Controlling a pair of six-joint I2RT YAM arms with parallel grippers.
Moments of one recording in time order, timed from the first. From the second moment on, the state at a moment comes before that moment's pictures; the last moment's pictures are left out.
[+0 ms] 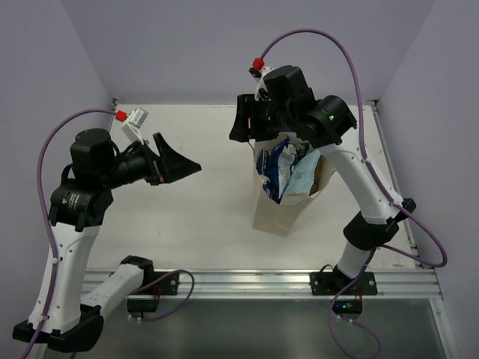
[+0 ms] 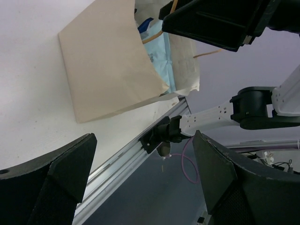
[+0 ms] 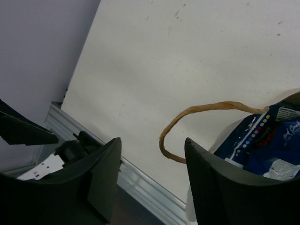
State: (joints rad) left arm -0.21 0.91 1.37 -0.84 0.71 -0.66; right arm 0.77 1.77 2.37 -1.21 -0.05 0.51
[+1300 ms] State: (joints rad) left arm -0.51 1.57 1.76 -0.59 0.59 -0.73; right arm 0.72 1.37 2.10 -1.34 0.24 0.46
